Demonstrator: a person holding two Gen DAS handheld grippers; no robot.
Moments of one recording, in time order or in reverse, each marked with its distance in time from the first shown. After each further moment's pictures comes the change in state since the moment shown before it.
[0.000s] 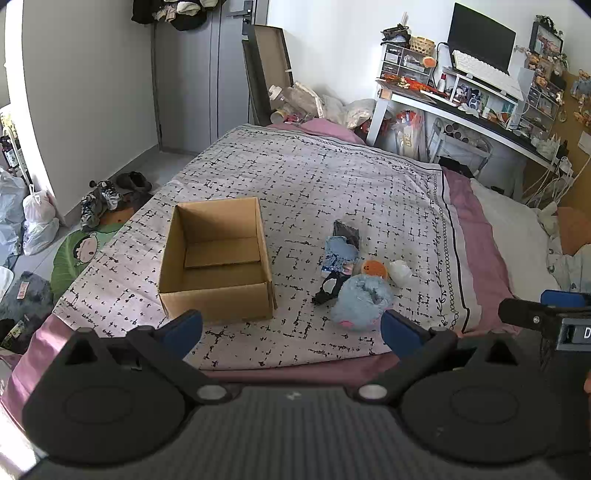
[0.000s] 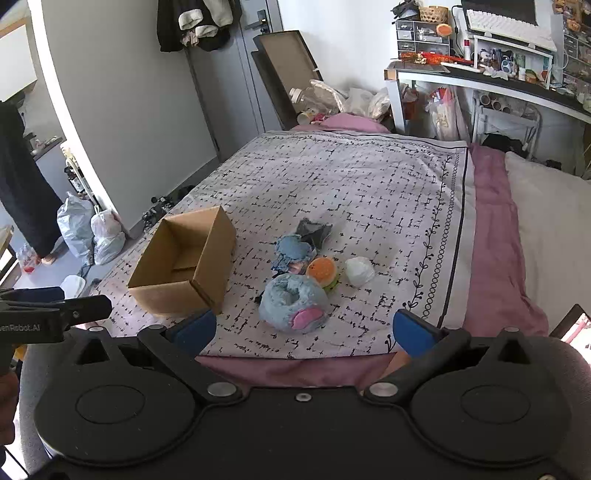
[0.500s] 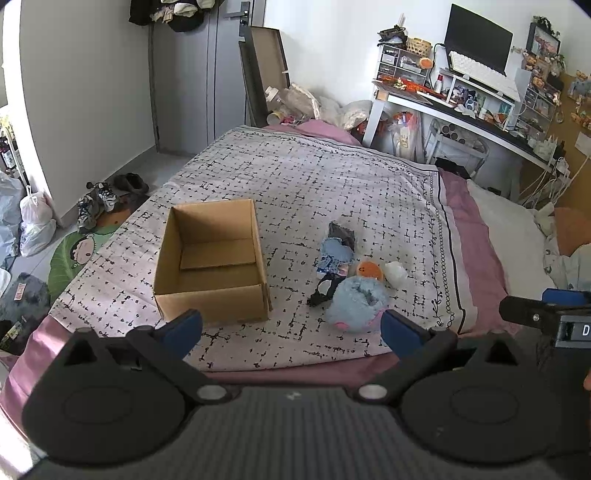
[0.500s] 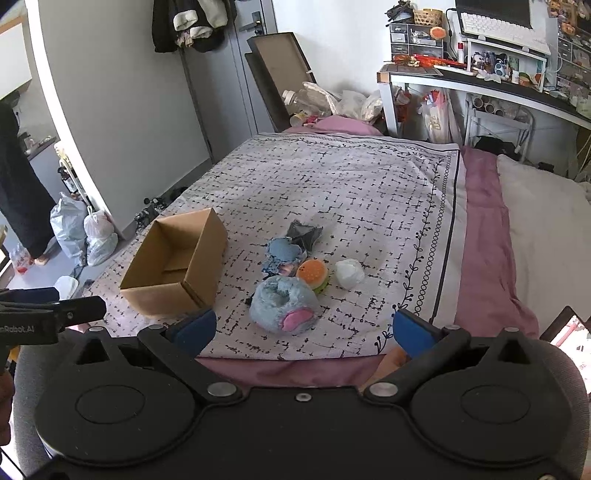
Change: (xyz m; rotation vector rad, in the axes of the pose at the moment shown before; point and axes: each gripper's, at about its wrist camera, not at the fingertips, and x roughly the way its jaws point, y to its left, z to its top) left arm -0.001 -0.004 0.002 0.002 -0.003 -0.010; right arm 0.000 -0.002 0.000 -0.001 -0.004 -0.029
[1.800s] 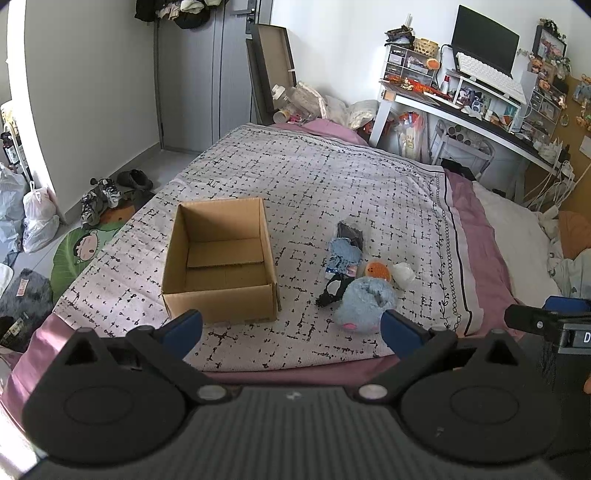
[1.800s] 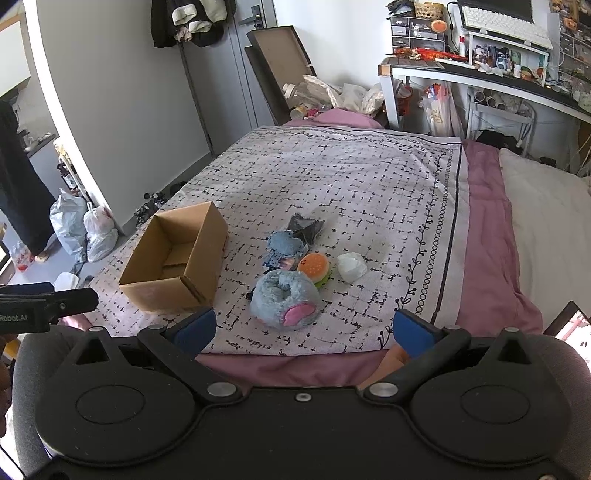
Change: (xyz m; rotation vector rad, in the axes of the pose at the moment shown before) left arm 0.003 0.011 0.001 -0.012 0.006 0.008; right arm 0.006 0.002 -0.002 0.001 0.023 0.005
